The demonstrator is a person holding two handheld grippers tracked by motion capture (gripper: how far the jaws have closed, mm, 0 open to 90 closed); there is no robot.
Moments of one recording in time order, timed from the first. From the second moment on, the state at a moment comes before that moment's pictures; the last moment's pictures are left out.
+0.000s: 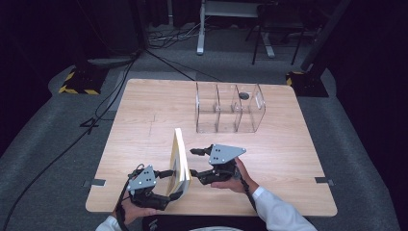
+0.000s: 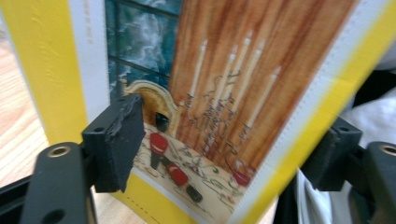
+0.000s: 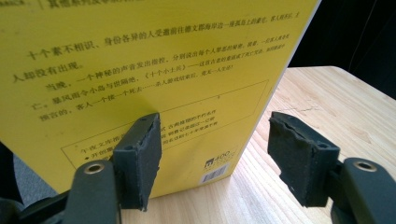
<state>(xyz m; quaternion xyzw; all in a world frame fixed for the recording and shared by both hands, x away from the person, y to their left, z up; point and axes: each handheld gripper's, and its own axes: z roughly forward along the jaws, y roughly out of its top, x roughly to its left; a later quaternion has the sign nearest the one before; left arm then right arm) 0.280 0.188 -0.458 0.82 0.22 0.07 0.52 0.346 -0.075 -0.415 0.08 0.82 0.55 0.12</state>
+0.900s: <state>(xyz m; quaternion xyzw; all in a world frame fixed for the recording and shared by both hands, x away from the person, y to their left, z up) 0.267 0.164 -0.457 0.78 0.32 0.21 0.50 0.340 -0.055 -0.408 0.06 0.82 0.55 0.13</state>
